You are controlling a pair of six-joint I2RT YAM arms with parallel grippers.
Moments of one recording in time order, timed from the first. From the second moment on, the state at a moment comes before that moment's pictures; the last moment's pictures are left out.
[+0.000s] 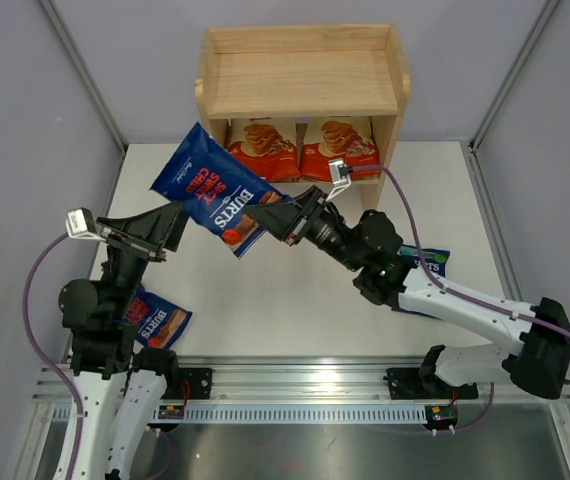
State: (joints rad) left arm -0.12 0.40 0.64 0.17 0.31 -1.46; right arm 0.99 1.30 1.00 0.74 -0.10 0.94
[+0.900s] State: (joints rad) left arm -0.12 0.34 0.88 -0.78 0.29 -0.52; right arm 0.58 1.54 2.01 -0.46 0.56 1.37
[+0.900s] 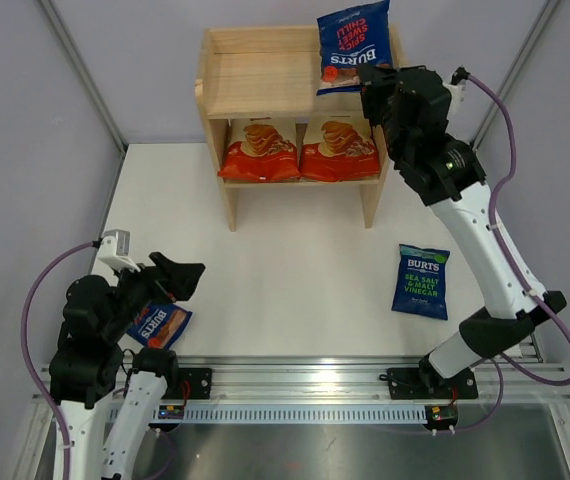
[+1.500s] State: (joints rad) left arm -0.12 0.29 0.89 -0.91 0.31 -0.43; right arm 0.51 1.75 2.25 -0.86 0.48 1.61
